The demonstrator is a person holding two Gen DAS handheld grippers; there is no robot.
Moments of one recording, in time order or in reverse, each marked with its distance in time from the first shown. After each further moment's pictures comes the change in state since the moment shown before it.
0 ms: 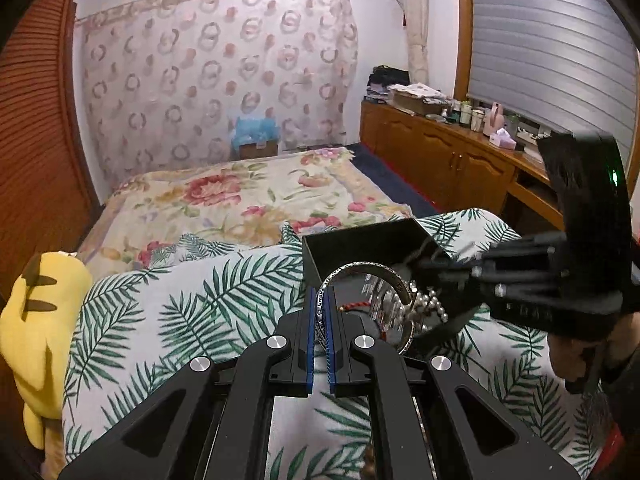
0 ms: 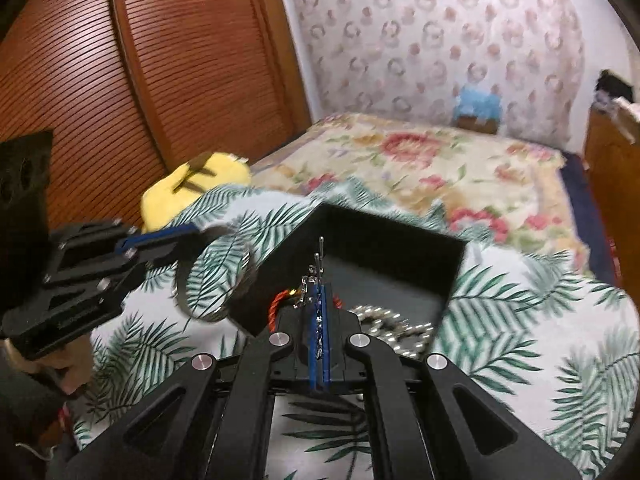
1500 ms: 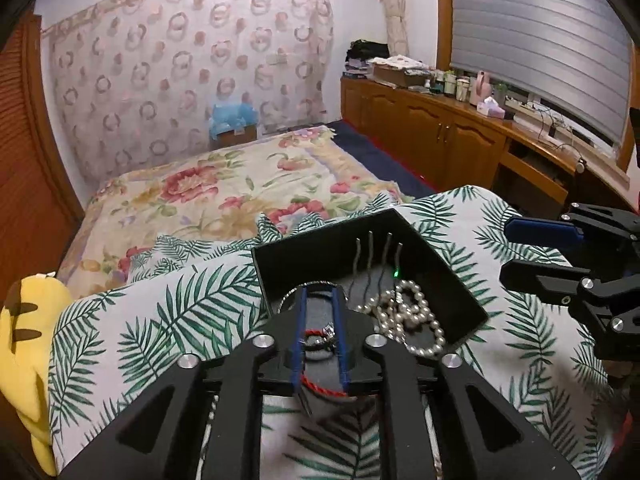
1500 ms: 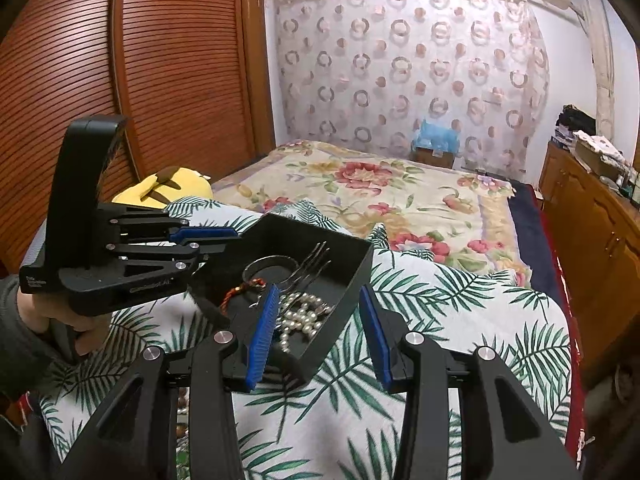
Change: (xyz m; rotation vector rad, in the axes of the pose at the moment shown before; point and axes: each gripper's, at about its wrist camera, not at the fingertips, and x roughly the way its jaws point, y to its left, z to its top) left arm 0.043 -0.028 0.013 0.084 0.076 -0.033; right arm -0.069 -0.008 -0.022 -0.054 -0.124 -0.191
